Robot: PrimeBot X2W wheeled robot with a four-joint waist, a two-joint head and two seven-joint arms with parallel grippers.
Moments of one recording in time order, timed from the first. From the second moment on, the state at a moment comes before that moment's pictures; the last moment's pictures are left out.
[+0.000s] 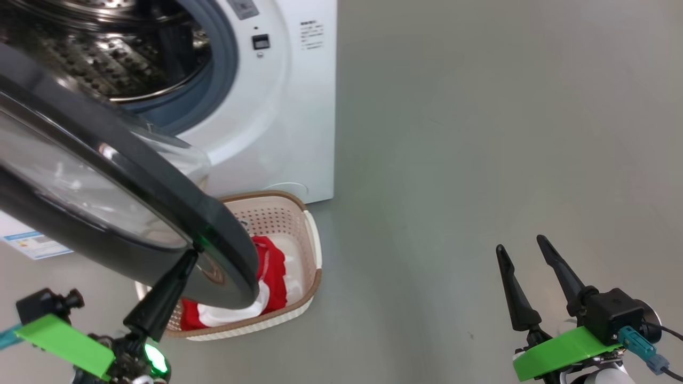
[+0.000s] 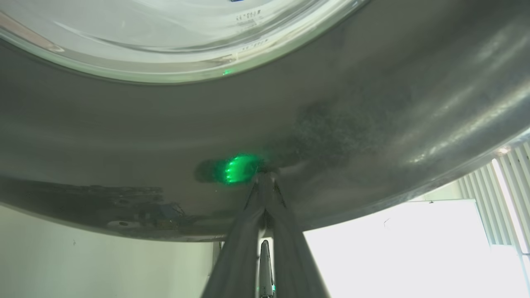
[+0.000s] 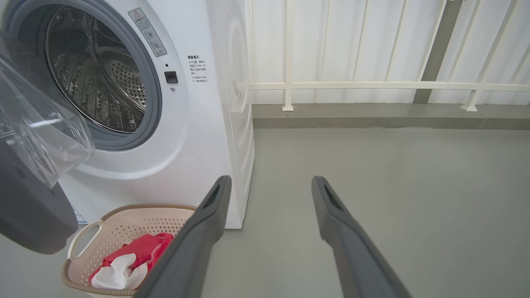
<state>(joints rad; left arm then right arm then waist) -0.10 0.14 0.10 0.01 -1.69 -0.04 0.53 -0.03 -0.04 0.02 0.16 0.19 0.12 -0.25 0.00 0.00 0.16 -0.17</state>
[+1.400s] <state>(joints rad) -0.13 0.10 0.19 0.03 -1.71 -0.12 0.49 -0.06 -0.04 0.04 0.17 0.21 0.12 -0.25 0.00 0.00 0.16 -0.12</state>
